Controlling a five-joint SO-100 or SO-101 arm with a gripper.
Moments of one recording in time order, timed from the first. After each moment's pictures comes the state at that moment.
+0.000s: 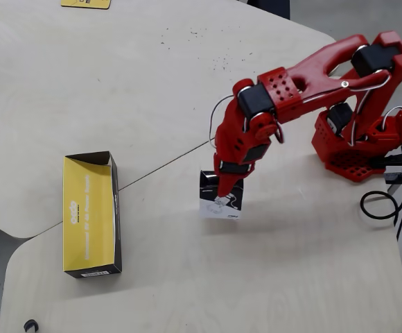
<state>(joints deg) -20.0 100.3 100.8 77.4 -69.2</state>
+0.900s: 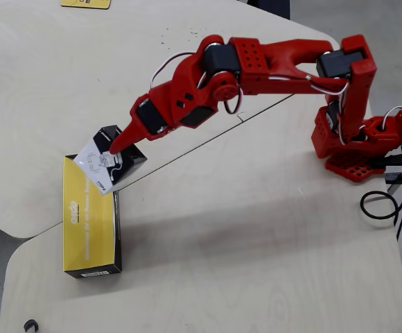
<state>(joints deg) -10.9 79.8 60.3 66.2 -34.9</state>
